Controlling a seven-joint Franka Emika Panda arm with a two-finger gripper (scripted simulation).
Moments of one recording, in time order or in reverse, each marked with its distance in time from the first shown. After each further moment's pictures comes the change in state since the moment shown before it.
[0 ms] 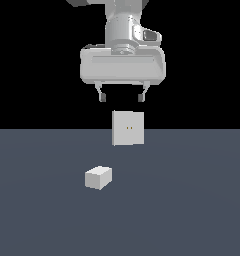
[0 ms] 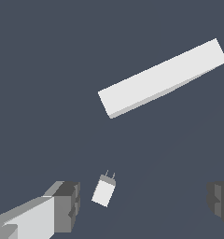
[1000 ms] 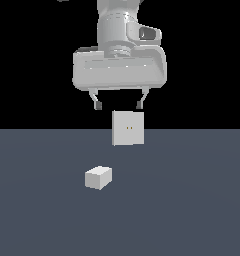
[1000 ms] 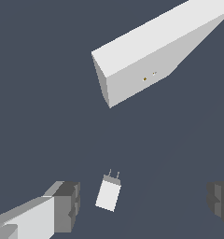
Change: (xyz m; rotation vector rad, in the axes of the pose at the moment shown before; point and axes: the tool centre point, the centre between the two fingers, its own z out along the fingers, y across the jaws) arm -0.026 -0.006 0.022 -0.020 0.078 0.090
